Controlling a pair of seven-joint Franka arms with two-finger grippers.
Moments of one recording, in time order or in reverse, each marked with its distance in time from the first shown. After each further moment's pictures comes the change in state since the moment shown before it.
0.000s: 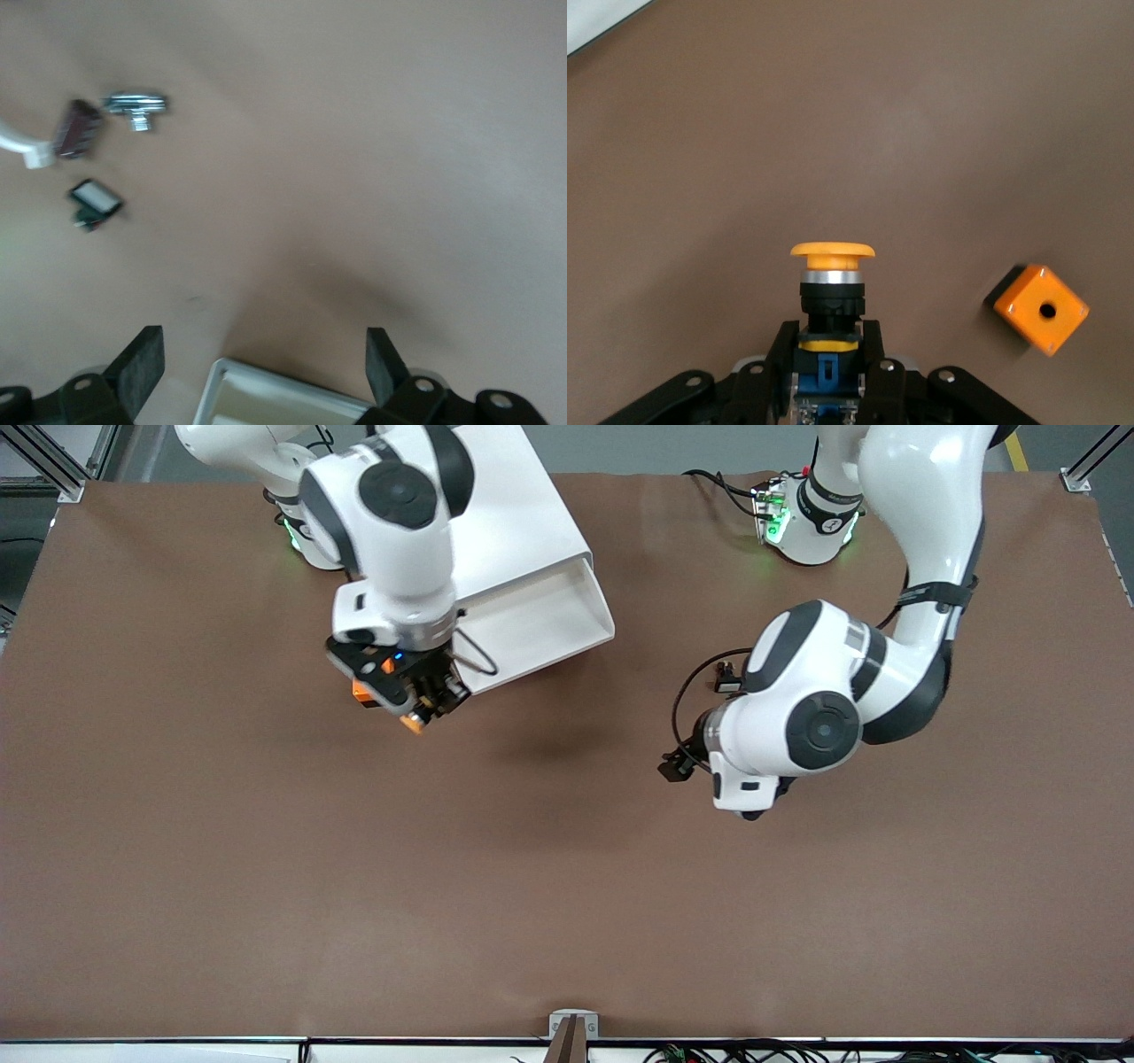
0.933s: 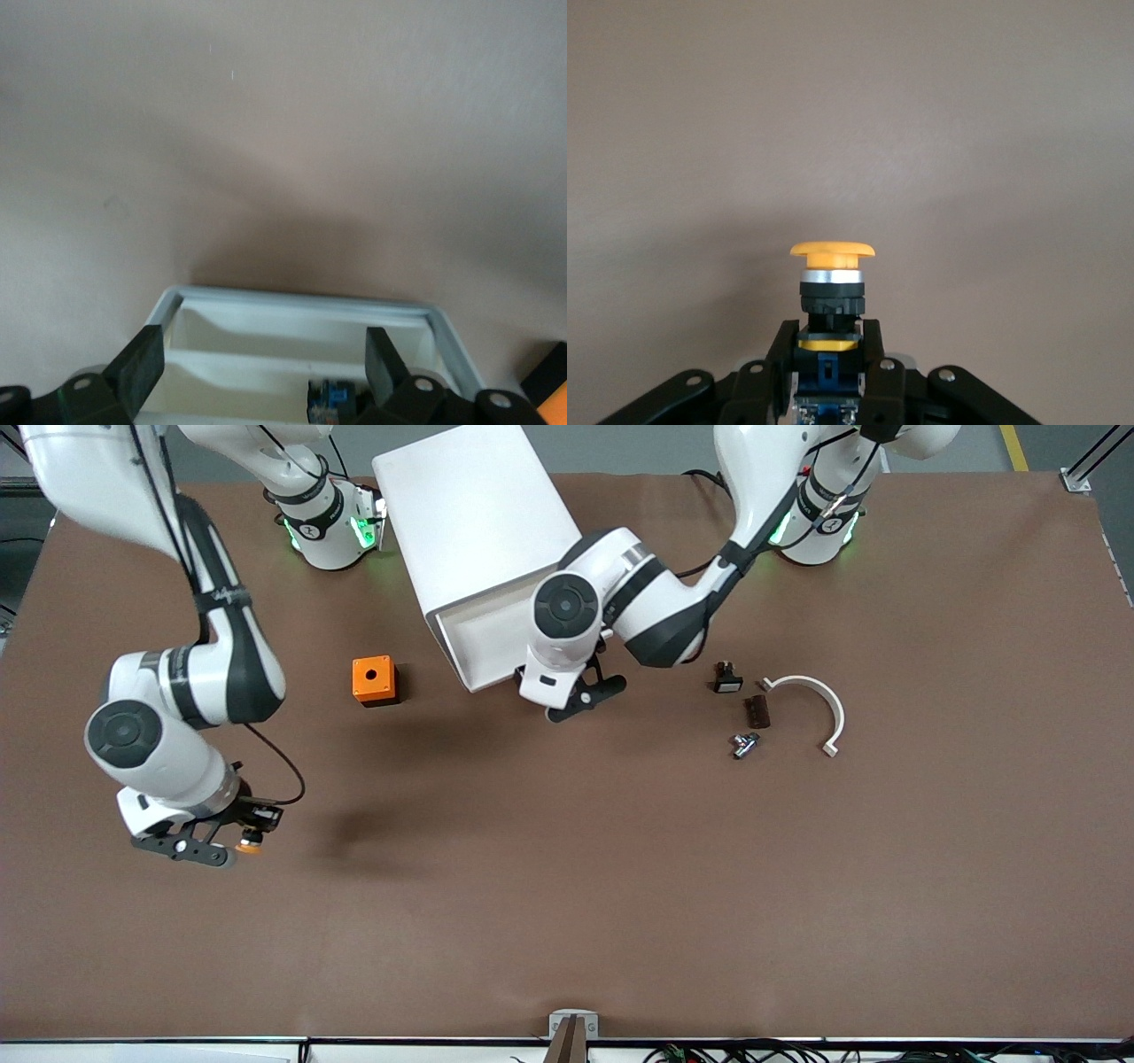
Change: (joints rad) left arm -0.361 0.027 -0.007 -0.101 0.023 0.139 -0.075; right arm -0.525 0.268 -0.001 -0.050 0.051 0.358 -0.932
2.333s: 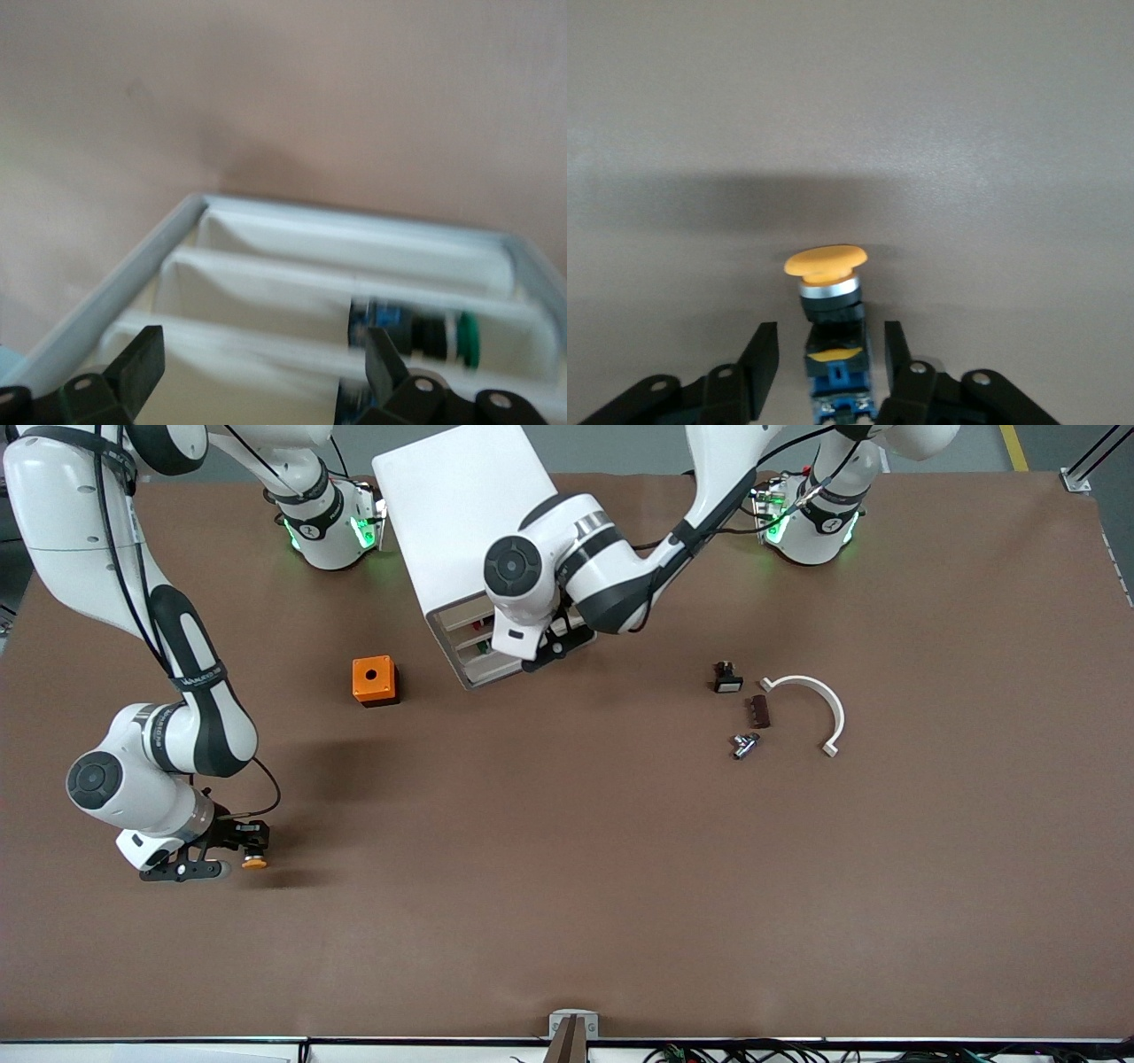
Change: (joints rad) left arm -0.012 0.008 -0.066 -0.024 0.012 -0.058 -0.153; right arm -0.128 0.185 0.011 0.001 0.134 0.190 -0.444
